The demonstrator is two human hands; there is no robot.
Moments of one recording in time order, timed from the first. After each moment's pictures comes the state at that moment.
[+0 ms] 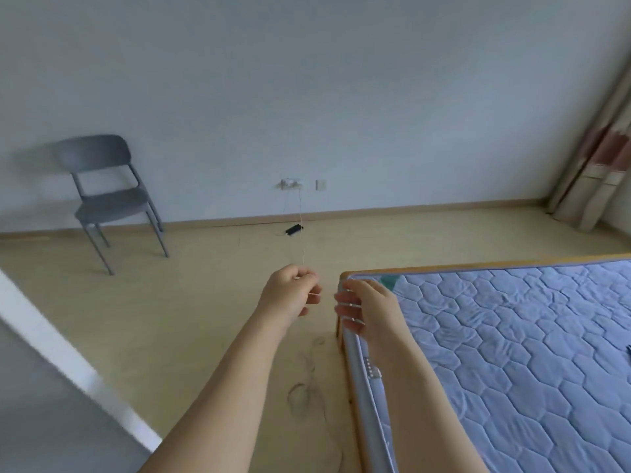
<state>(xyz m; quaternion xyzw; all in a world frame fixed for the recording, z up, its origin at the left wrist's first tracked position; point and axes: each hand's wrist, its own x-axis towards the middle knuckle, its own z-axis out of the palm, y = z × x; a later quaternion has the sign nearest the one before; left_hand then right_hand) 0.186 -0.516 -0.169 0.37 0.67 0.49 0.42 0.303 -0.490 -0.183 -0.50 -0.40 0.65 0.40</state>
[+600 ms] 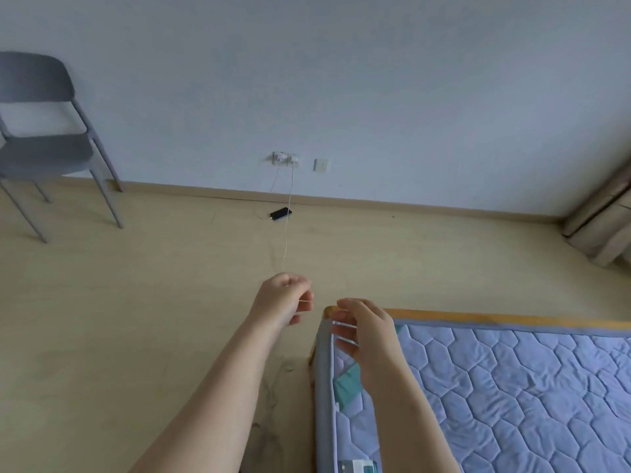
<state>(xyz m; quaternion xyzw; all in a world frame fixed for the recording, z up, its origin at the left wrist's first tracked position) 0.116 -0.210 -0.242 0.24 0.66 0.51 0.49 0.240 -0.196 -0.234 -0.57 -0.37 0.65 0.33</state>
